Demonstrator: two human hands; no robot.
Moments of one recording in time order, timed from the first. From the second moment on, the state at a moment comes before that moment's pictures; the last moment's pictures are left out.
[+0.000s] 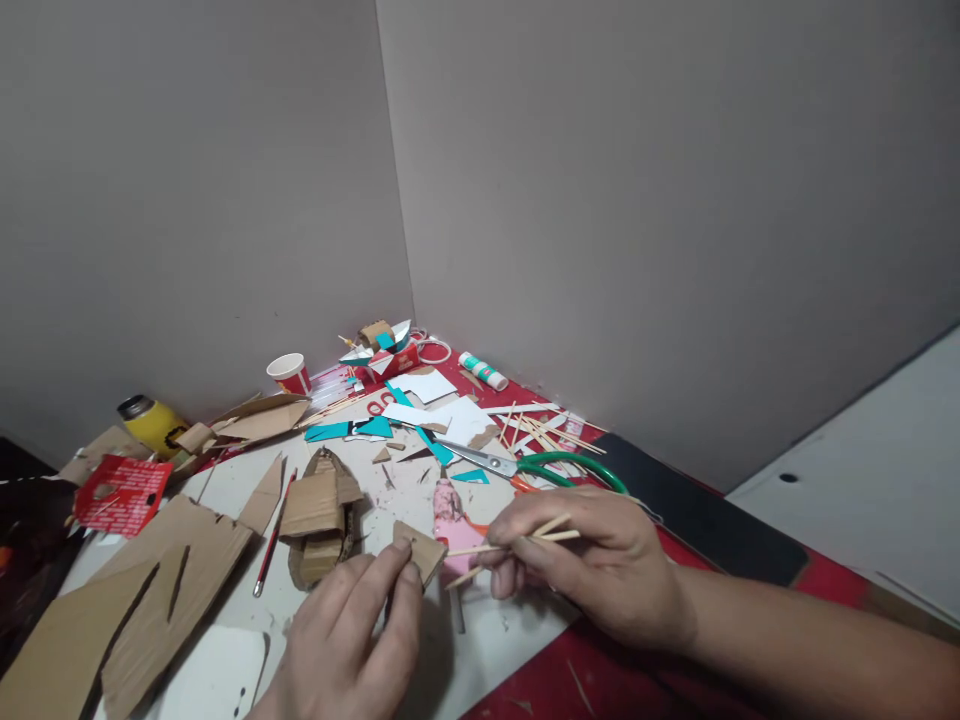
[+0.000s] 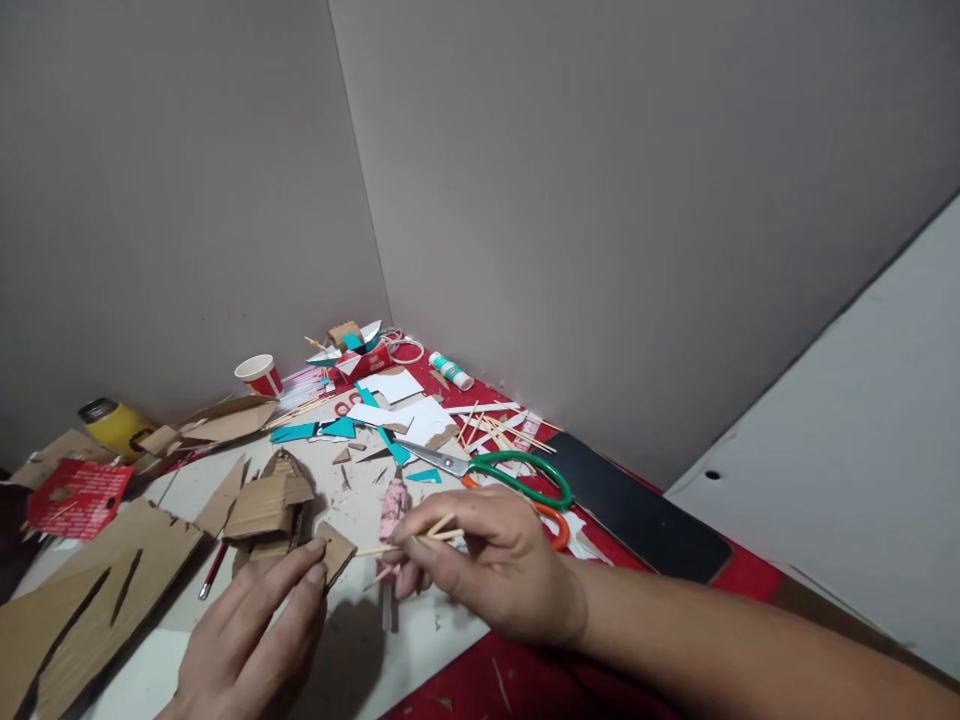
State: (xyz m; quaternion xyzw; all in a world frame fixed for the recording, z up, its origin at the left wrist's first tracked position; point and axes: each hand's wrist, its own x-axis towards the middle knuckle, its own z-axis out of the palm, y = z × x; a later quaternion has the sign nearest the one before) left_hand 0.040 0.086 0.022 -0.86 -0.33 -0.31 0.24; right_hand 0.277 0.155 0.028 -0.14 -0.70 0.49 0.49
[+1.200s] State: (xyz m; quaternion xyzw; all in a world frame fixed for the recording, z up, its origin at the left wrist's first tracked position) left_hand 0.068 0.090 0.051 -0.48 -0.54 -0.50 -0.47; right_hand 0.264 0.158 0.033 -0.34 -0.63 0.68 0.18
